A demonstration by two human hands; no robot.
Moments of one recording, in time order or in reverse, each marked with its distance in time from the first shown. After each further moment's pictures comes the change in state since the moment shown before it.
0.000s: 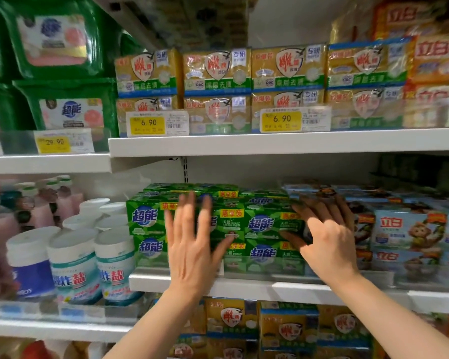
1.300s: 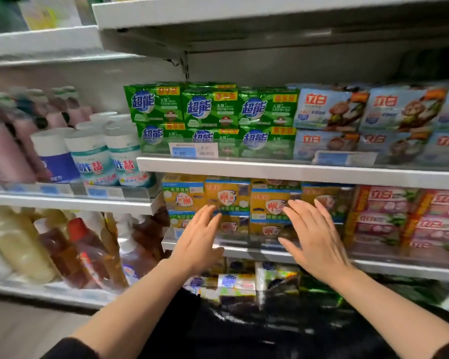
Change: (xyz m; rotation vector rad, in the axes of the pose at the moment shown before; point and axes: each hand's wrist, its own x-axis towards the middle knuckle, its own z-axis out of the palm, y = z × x) left_hand -0.176 0.026 -0.056 -0.118 -0.946 0.060; right_hand -0.203 -0.007 -0.025 0.158 -0.434 -0.161
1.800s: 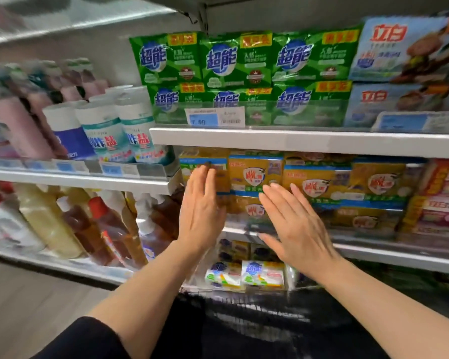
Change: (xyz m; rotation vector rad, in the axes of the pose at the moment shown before) left_hand 0.008 -0.039 0.022 0.013 0.403 -0.224; right_hand 0.028 -0.073 0.050 0.087 -0.073 -0.173
